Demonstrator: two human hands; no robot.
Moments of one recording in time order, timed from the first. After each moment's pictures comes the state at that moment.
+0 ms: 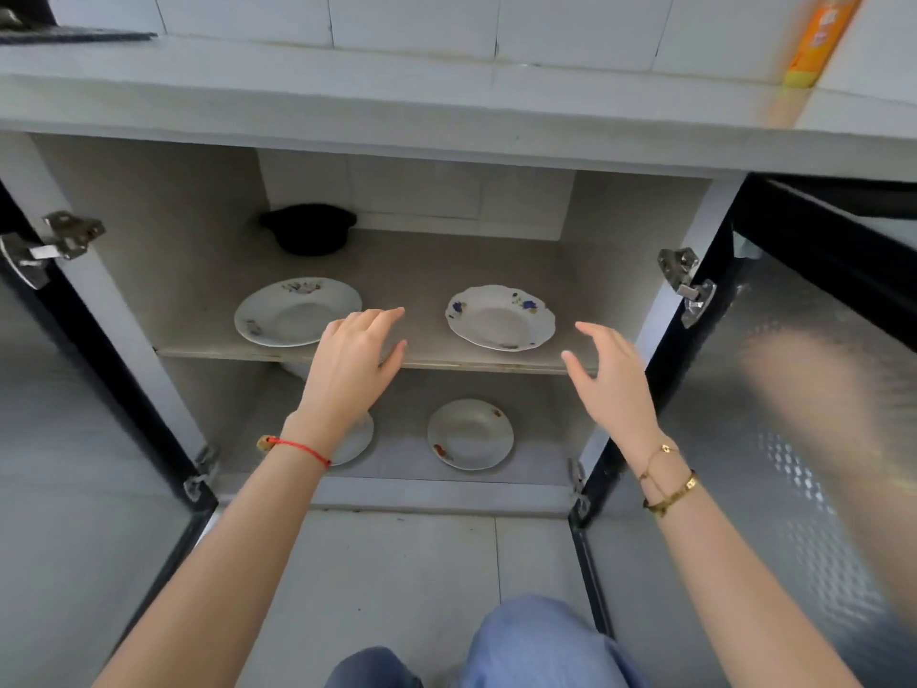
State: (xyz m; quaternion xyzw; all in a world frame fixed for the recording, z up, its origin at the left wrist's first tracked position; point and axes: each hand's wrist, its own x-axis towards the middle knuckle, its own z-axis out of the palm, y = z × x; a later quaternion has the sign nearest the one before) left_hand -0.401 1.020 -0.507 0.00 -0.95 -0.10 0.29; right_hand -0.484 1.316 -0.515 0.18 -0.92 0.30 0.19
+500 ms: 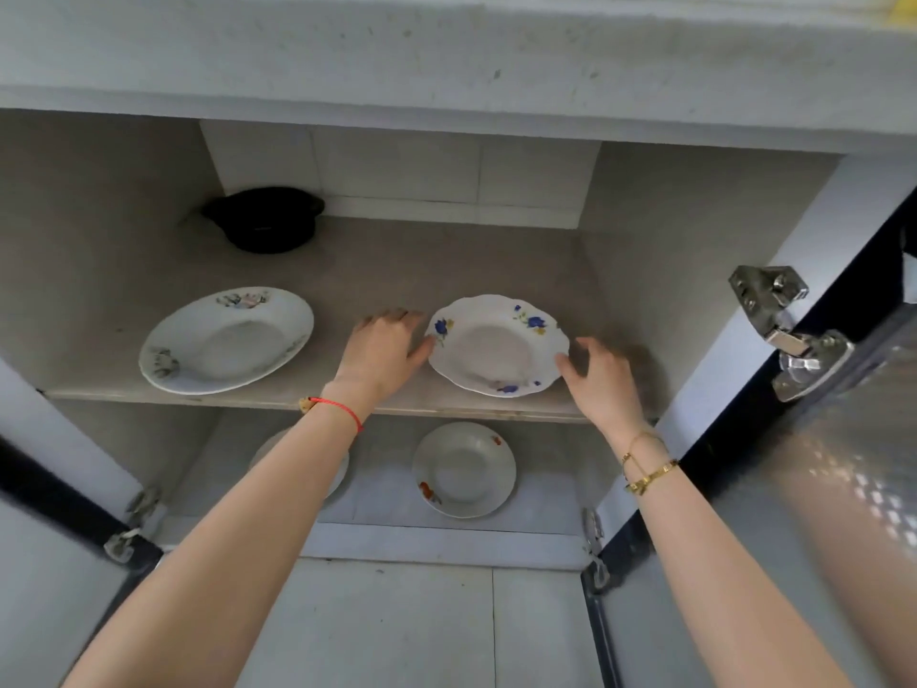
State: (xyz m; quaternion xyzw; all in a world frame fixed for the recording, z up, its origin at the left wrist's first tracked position) left_hand -0.603 1.019 -0.567 0.04 -0.98 -0.09 0.15; right_hand -0.662 1.292 -0.584 0.08 -0.95 0.30 0.06
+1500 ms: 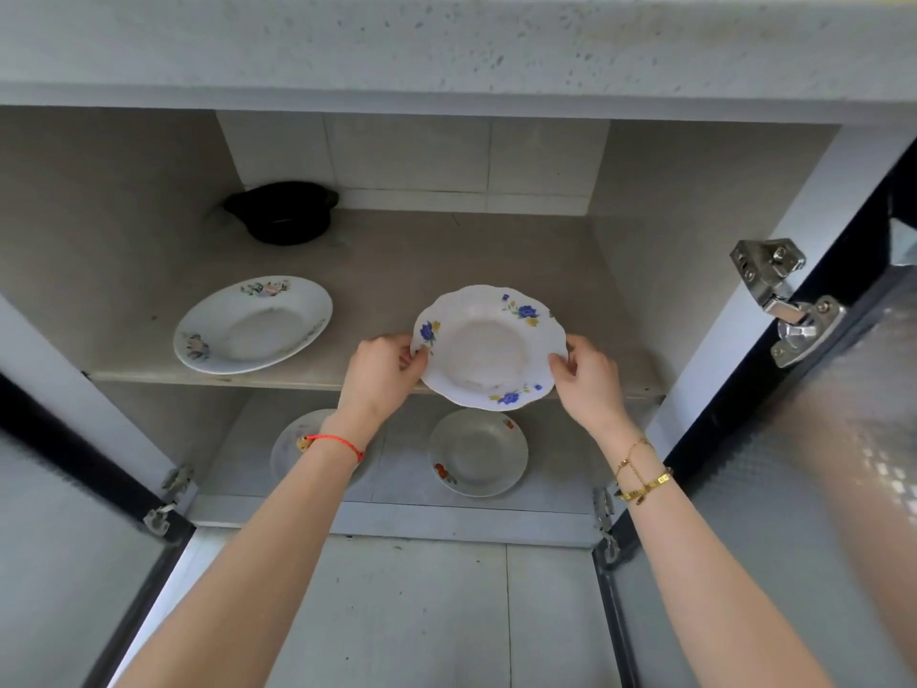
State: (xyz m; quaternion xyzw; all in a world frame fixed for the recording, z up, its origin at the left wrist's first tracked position) left_hand -0.548 1.028 -0.581 0.11 -0.93 -0.30 0.17; right_hand -0.625 1.272 -0.591 0.12 -0.90 0.41 0.07
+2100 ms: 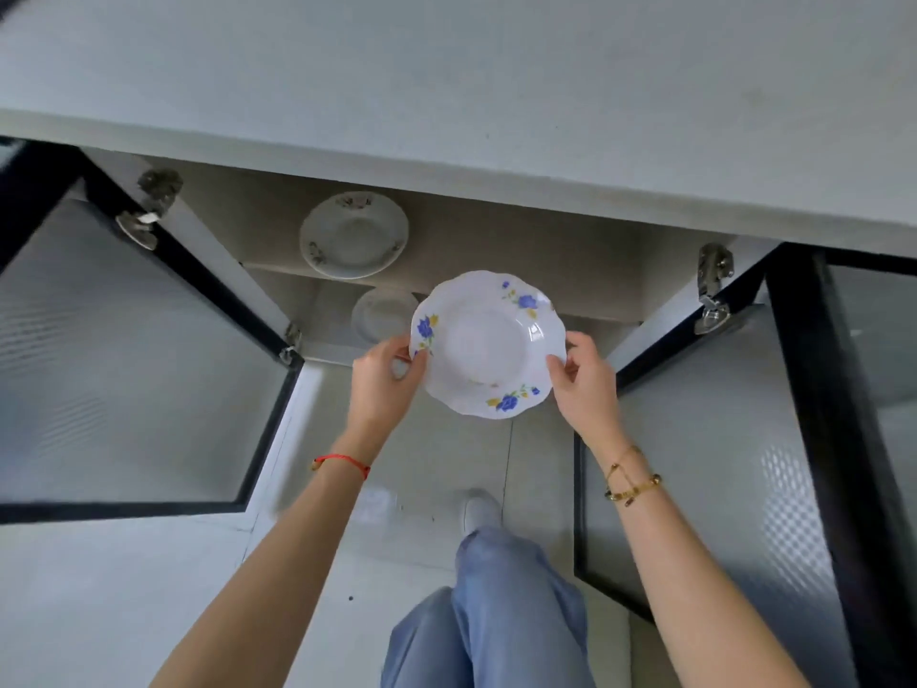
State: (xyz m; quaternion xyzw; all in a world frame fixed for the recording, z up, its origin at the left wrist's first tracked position) left_hand -0.342 1.055 -0.445 0.25 -0.87 -0.40 0.14; right_hand -0.450 1.287 -0.449 0.11 -0.89 0.43 -0.08
